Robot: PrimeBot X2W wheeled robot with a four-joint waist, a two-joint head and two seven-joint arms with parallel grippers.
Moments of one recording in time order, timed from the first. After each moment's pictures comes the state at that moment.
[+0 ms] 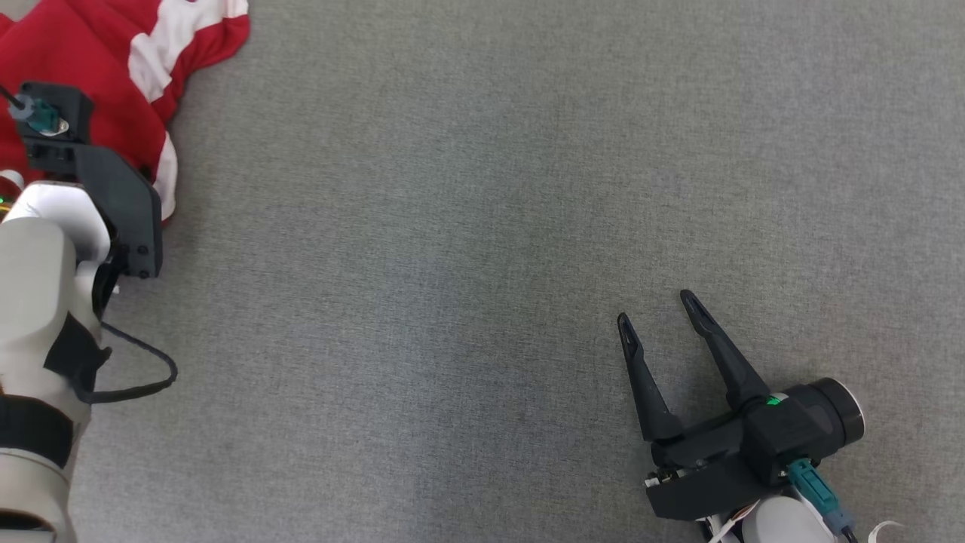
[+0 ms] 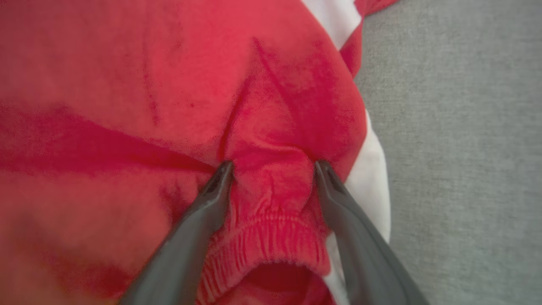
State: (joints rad) left arm -1.15 0.33 -0.27 1.19 -0.22 -0.13 0.24; right arm -0.17 -0.07 0.20 0.09 -0.03 0.13 -0.26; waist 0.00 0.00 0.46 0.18
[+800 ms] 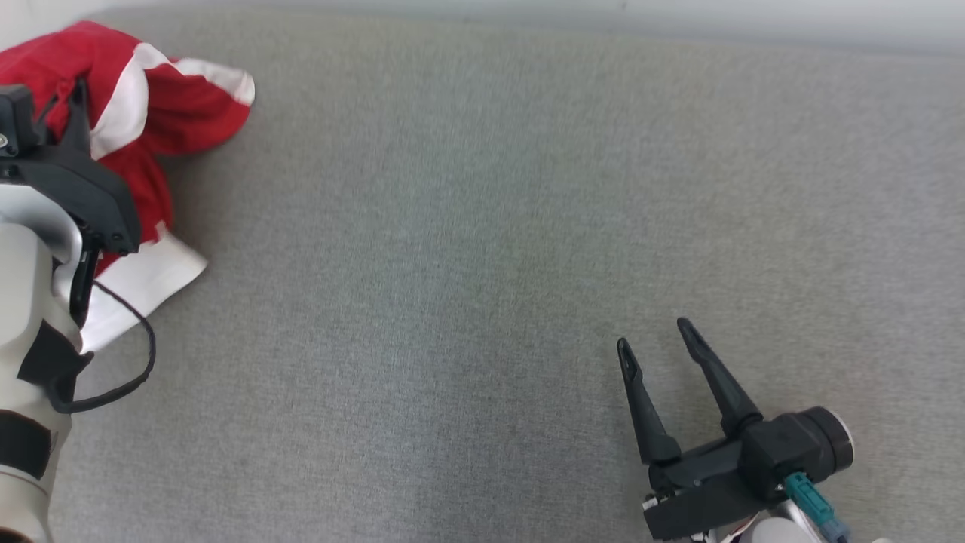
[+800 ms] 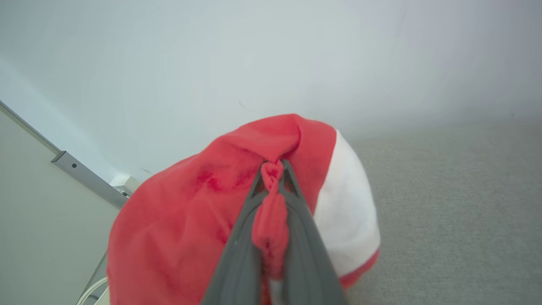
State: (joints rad) left arm -1.12 0.38 -0.30 1.13 -0.31 -0.13 -0.21; right arm -0.15 -0.06 0.20 0.13 0.02 0.13 -0.26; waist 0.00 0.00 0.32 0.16
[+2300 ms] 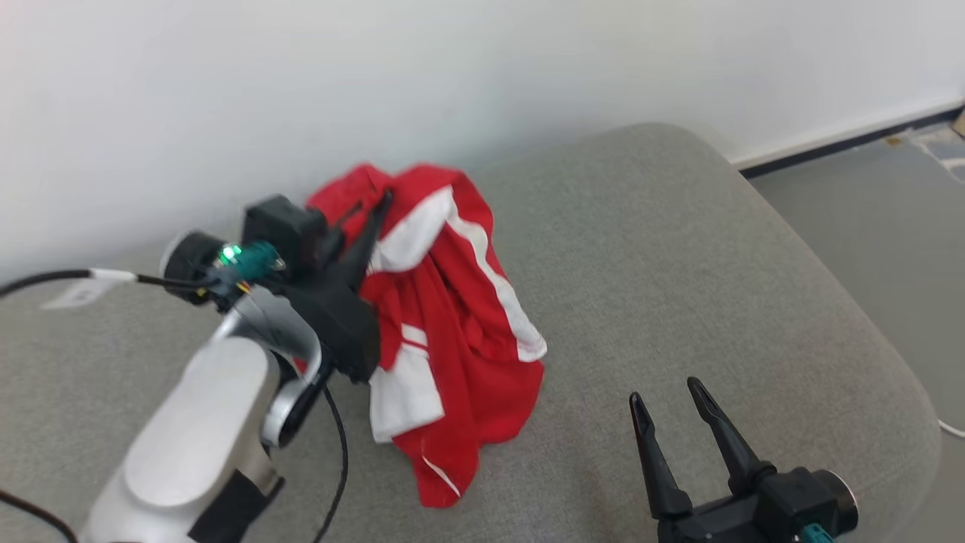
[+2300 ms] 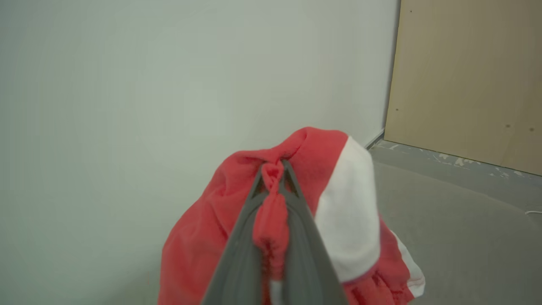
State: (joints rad) left arm -0.73 0.31 -0.55 0.34 -0.50 -0.09 0.05; right arm 0.00 -0.05 0.19 0.10 0.10 0.13 -0.26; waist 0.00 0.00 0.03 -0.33
